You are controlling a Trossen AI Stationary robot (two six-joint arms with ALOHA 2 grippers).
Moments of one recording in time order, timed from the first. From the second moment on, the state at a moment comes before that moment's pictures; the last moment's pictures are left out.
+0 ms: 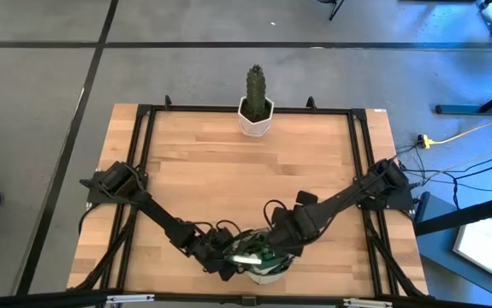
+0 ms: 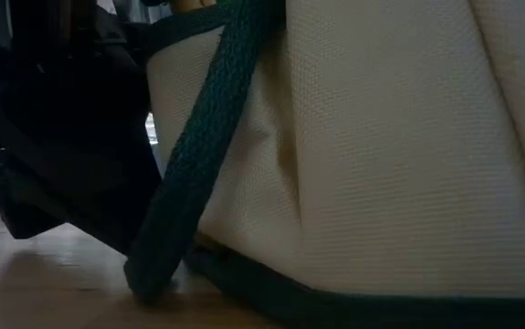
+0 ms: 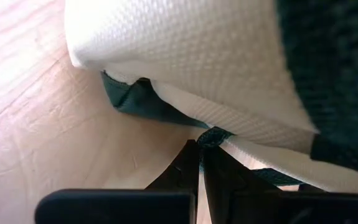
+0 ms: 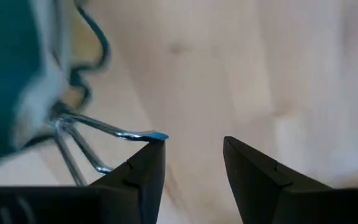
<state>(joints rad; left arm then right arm) -0.62 1.98 1.04 0.08 -0.31 -1.27 0.52 1.96 1.70 -1.48 0.15 0.84</state>
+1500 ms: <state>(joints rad) -0.51 1.96 1.10 0.04 -0.32 -1.12 0.48 1.90 1.63 -0.98 0.16 0.57</state>
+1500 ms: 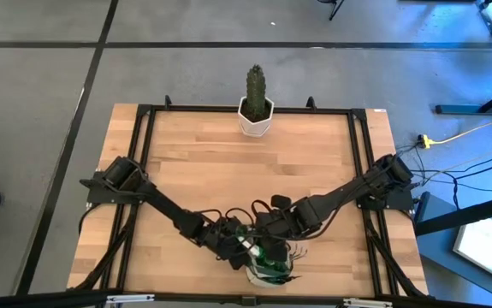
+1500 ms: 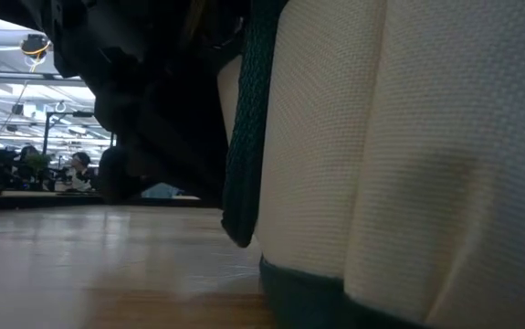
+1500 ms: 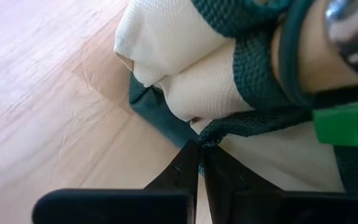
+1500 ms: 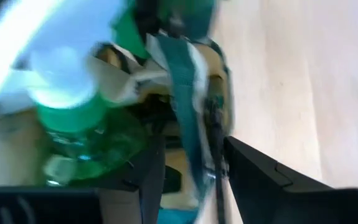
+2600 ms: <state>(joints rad) -0.58 1.89 1.10 -0.15 -0.42 -1.20 0.51 1.90 1.63 -0.87 0.22 0.51</state>
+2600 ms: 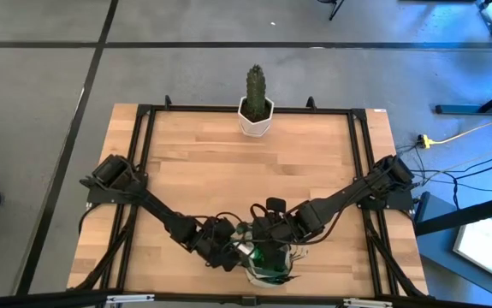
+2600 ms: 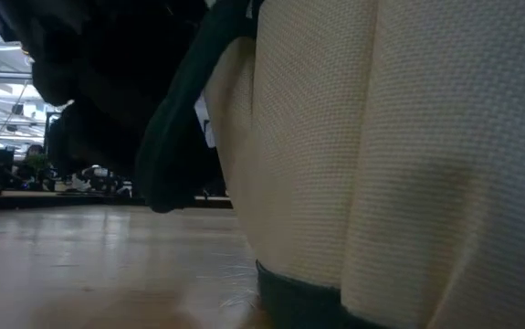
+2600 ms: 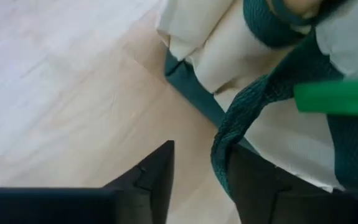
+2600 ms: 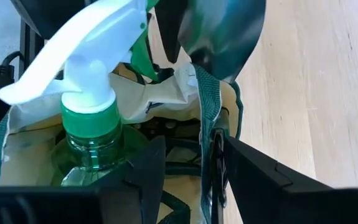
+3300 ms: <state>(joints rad) -0.65 1.76 1.10 -0.36 -0.58 -1.31 0.49 1.90 1.63 -0.85 0.23 0.44</state>
